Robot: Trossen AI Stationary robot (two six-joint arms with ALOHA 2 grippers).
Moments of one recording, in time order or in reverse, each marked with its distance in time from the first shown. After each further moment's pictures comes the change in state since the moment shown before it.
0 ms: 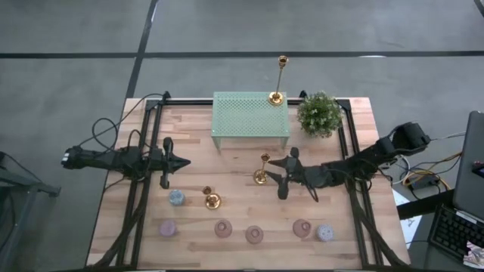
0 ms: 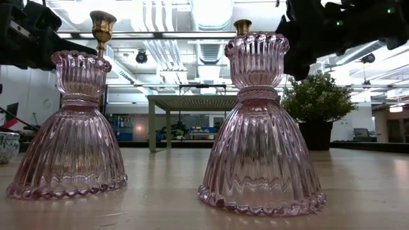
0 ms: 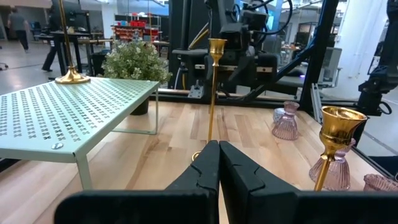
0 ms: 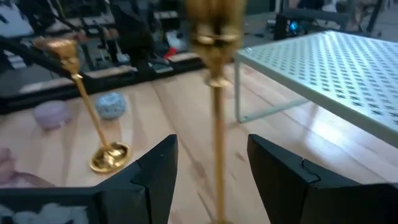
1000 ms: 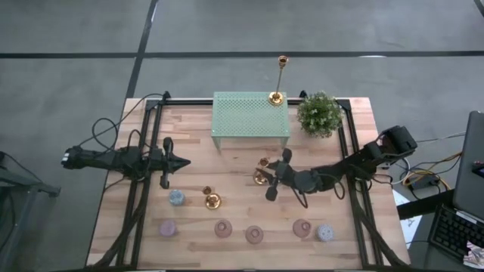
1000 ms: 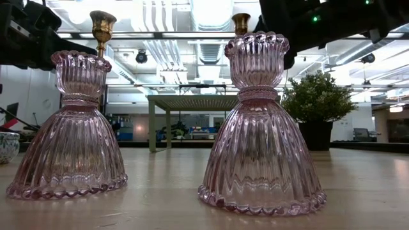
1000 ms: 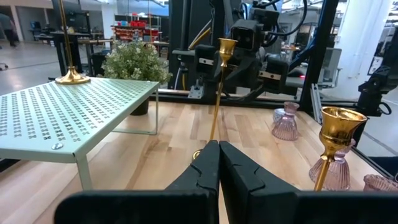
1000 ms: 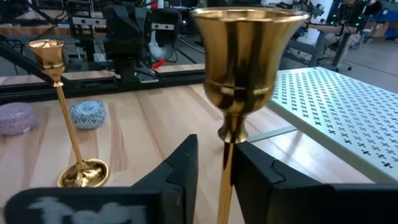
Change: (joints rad) left arm 0.000 0.001 0.000 0.002 0.000 0.000; right arm 0.013 0.142 0.145 0.029 0.109 -0.168
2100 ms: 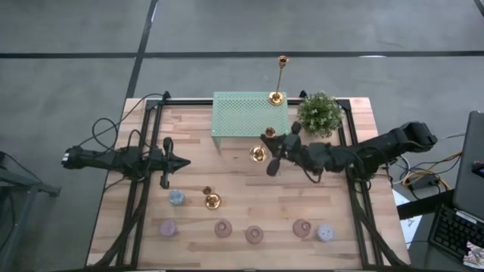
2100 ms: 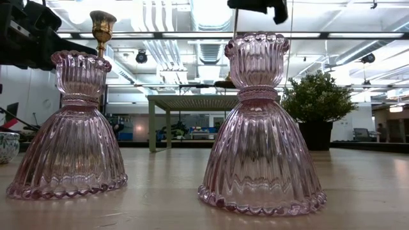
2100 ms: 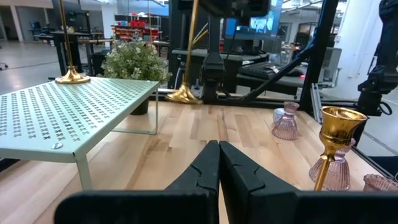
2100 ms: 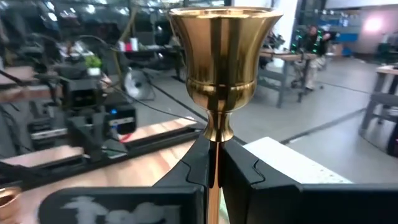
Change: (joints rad) left arm 0.000 0.000 0.000 0.000 0.000 0.000; right arm -0.142 -0.249 0.246 -0.314 -0.013 -0.071
